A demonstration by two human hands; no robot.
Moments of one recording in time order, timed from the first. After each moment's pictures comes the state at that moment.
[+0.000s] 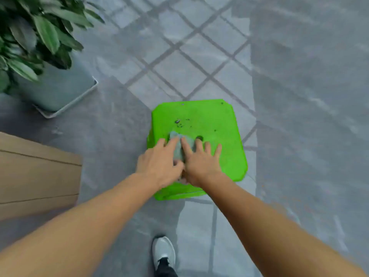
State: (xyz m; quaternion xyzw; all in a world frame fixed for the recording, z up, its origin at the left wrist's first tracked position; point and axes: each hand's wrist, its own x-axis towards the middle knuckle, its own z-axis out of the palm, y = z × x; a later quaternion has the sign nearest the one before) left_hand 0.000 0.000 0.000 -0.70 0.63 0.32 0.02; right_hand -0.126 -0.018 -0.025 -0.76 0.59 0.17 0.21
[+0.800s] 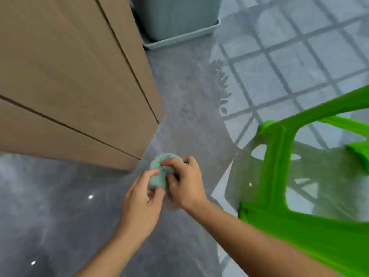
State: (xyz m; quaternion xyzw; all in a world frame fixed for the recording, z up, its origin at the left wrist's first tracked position) left_hand 0.253 0.214 -0.347 -0.86 0.23 0.31 -0.33; right_hand 0.187 0.110 -0.373 -0.77 0.41 -0.10 0.49
